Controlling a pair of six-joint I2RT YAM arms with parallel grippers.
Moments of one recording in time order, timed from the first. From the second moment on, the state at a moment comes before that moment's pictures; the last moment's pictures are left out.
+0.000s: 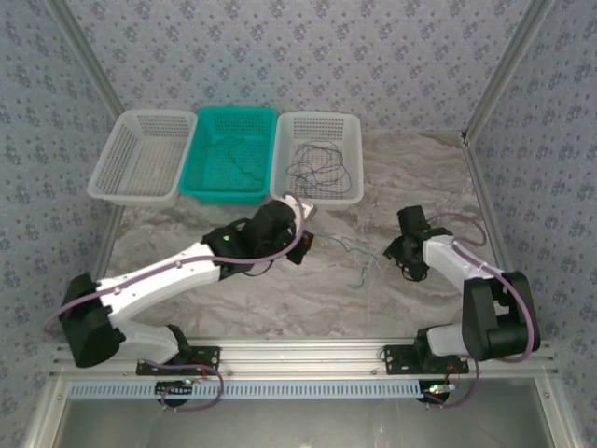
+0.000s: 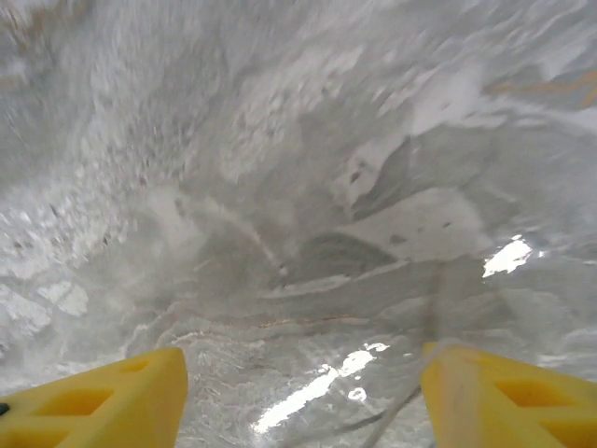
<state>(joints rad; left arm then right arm) -0.98 1.30 1.07 -0.41 -0.08 -0.36 0.15 1.33 0.68 -0.62 0.09 0.84</state>
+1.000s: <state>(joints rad) -0.82 1.15 0.95 -0.42 -0.08 -0.40 0.58 0.55 0.32 -0.09 -0.11 0.58</state>
